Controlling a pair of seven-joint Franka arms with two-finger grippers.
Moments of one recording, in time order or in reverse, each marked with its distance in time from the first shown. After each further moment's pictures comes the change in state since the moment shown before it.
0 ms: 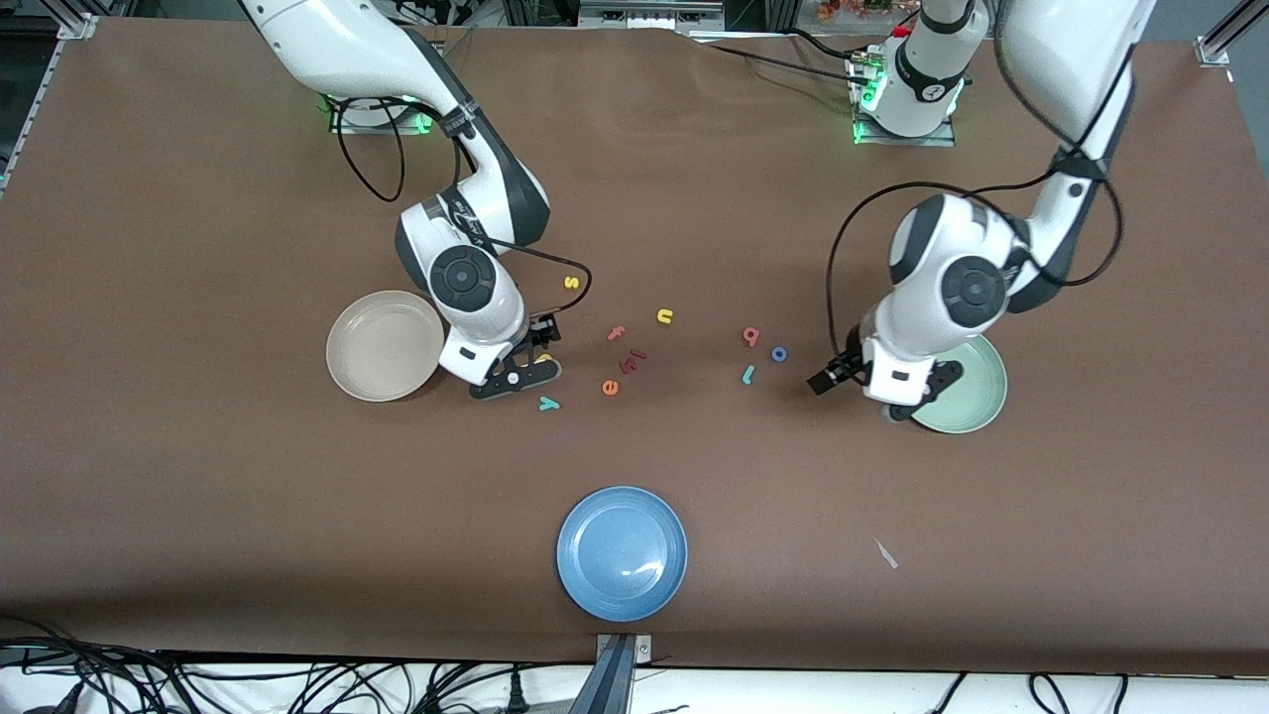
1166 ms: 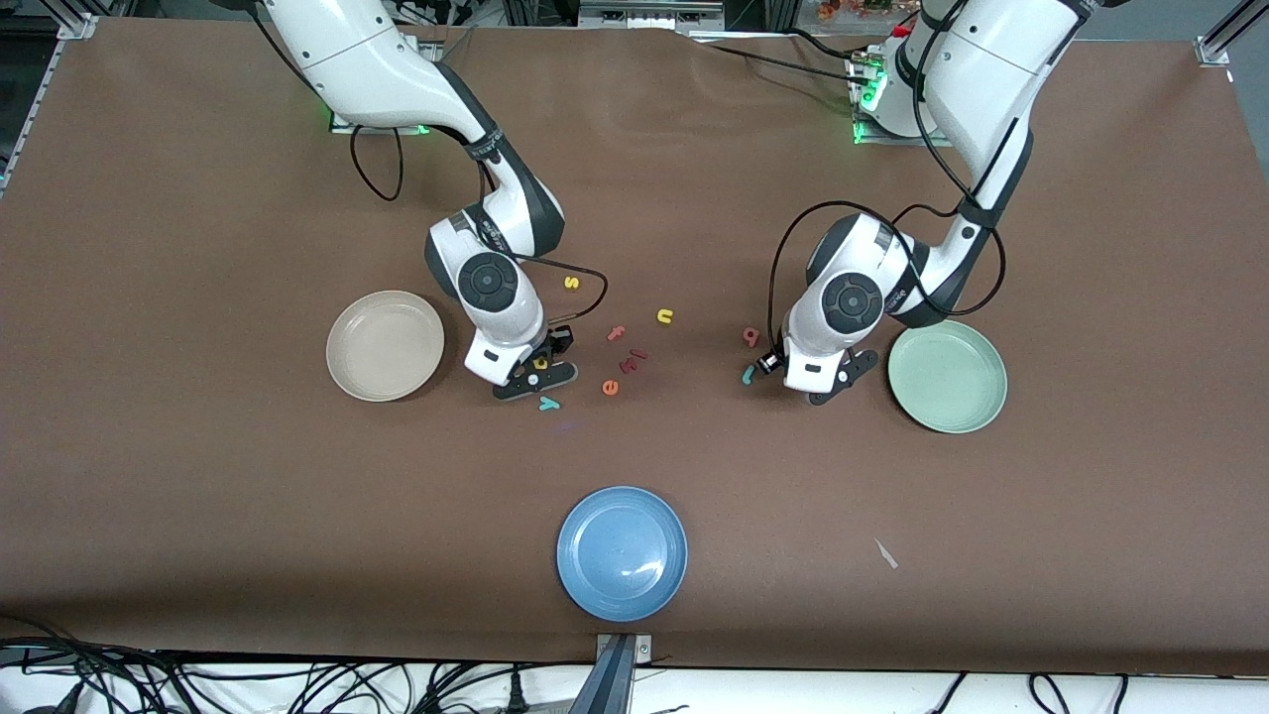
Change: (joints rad) left arm -0.110 0.130 0.002 -0.007 0.078 0.030 -0.124; right arm 0.030 0.074 0.000 -0.032 0.000 0.149 0.018
